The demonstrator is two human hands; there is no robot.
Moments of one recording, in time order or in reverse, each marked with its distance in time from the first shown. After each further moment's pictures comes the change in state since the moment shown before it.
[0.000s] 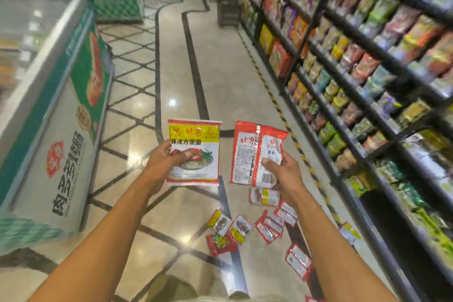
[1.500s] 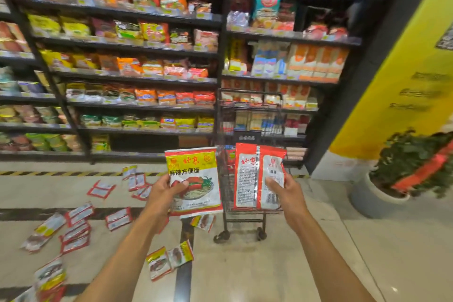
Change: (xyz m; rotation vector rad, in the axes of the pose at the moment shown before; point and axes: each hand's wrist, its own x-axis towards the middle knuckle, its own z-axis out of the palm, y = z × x) left_hand -0.731 -0.207 0.329 0.290 -1.210 -0.063; right_hand -0.972 0.276 -0.278 0.362 1.390 -0.137
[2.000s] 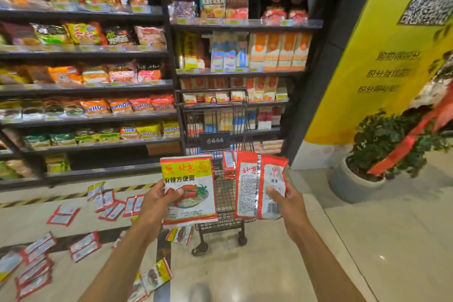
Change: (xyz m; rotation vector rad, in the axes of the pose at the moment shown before) left_hand 0.097 -0.008 0.187 0.089 -0.082 -0.029; right_hand 0.120 0.014 -0.156 0.028 0.173 0.069
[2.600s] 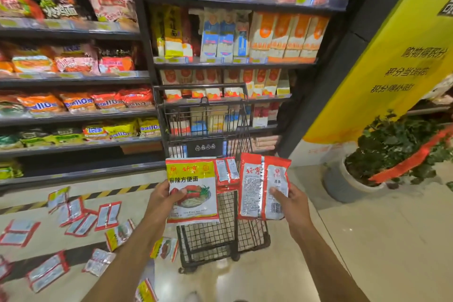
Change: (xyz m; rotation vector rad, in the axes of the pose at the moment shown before) left_hand 0.277 0.004 0.043 0.011 -0.090 -0.134; right_hand 0.237 -0.014 0.070 -0.115 0.143 0.114
